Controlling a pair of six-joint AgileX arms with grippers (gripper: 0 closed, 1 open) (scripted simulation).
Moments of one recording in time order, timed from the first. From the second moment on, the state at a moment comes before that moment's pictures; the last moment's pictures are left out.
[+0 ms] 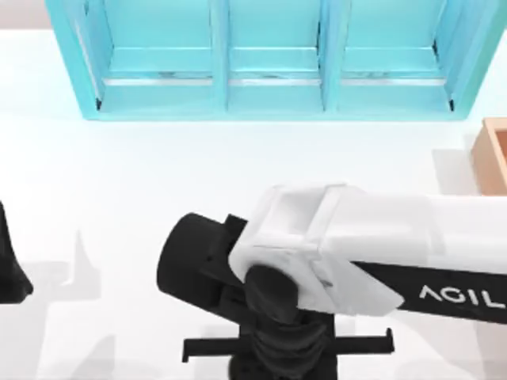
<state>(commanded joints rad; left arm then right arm) 0.00 0.00 0.00 0.00 0.00 0.00 1.13 1.87 1.36 -1.08 0.05 1.14</state>
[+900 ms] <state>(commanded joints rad) 0.00 0.00 0.00 0.00 0.00 0.00 1.13 1.87 1.36 -1.08 0.05 1.14</state>
